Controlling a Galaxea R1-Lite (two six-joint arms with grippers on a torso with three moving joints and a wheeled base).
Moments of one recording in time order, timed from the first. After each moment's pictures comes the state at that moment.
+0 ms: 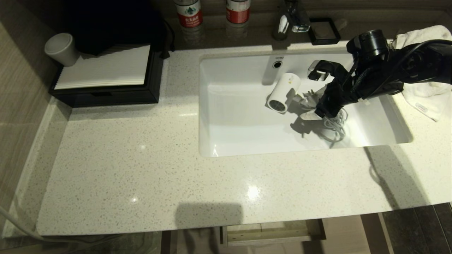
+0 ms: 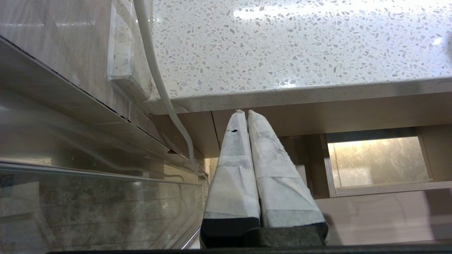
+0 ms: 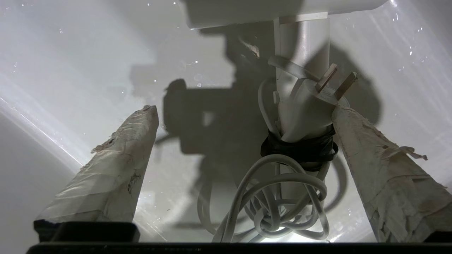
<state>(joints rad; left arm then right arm) 0.00 0.00 0.00 0.00 0.00 0.00 0.18 2.03 -1.91 0.51 0.17 -0.76</state>
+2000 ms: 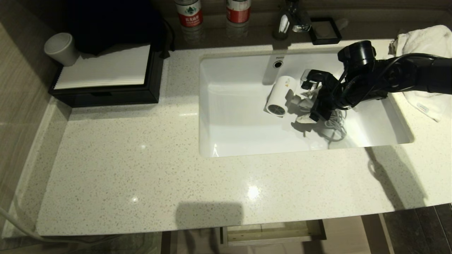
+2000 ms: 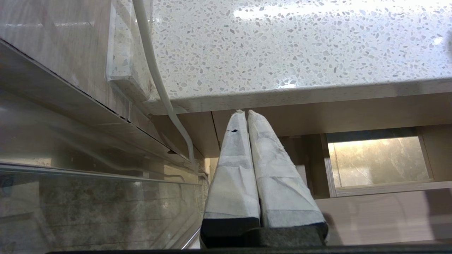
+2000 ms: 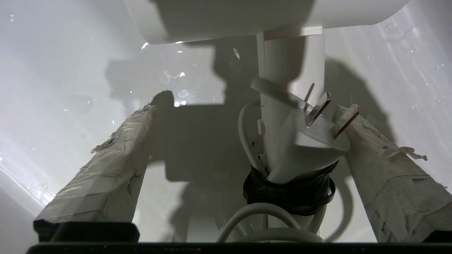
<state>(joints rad) 0.00 0.00 0.00 0.00 0.00 0.00 0.17 2.09 -1.91 0.41 0.22 -0.88</state>
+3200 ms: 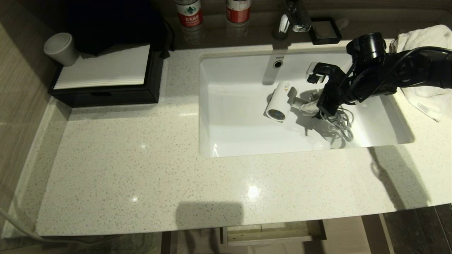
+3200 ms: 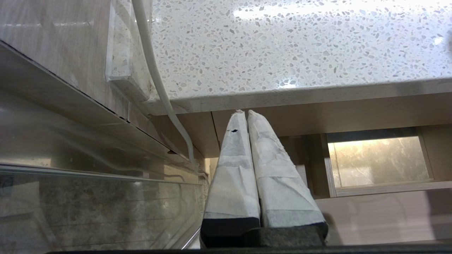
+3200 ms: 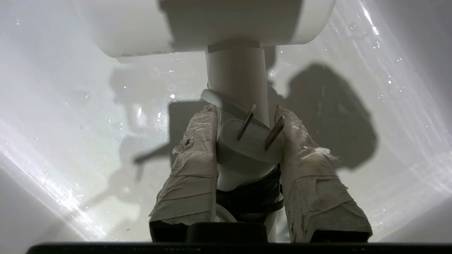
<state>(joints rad) 0.00 0.00 0.00 0.00 0.00 0.00 0.16 2.04 -1.90 0.41 0.22 -0.88</state>
